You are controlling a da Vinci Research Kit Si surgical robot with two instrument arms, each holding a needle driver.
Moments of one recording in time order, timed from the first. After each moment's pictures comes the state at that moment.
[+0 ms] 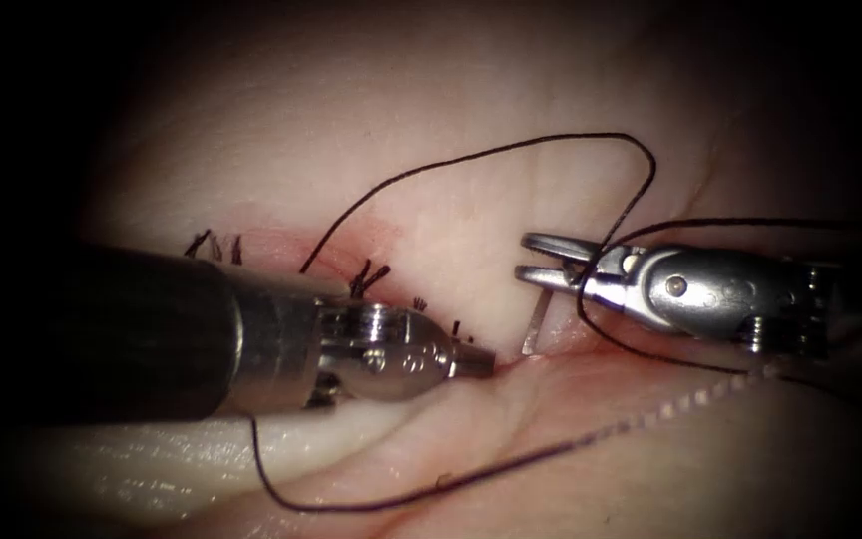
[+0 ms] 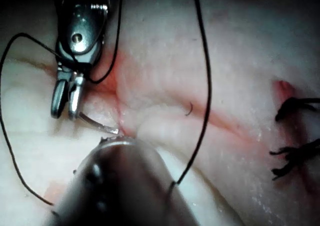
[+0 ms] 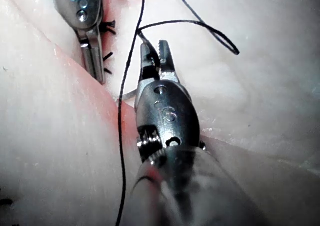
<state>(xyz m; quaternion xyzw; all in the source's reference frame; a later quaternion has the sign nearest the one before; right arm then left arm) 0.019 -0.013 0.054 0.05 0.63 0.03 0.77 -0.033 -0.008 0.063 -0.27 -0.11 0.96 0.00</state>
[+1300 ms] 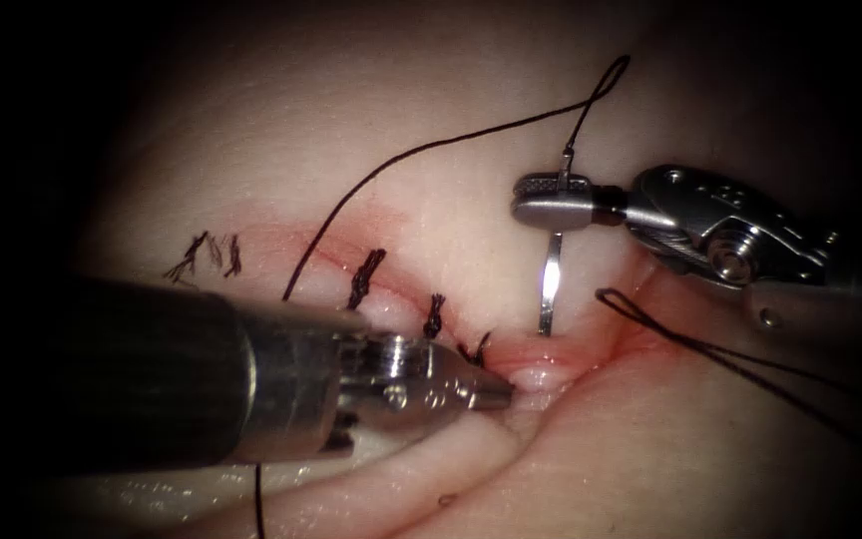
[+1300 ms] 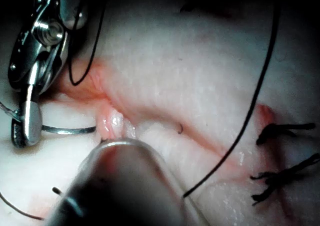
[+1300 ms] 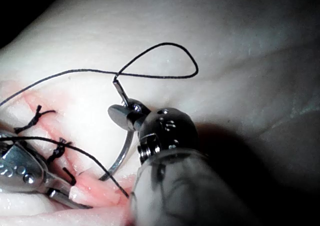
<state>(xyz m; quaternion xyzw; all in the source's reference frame) 0.020 -0.009 0.054 0.32 0.55 0.36 0.68 -0.034 -0.009 0.061 -0.27 -0.11 0.96 -0.01</state>
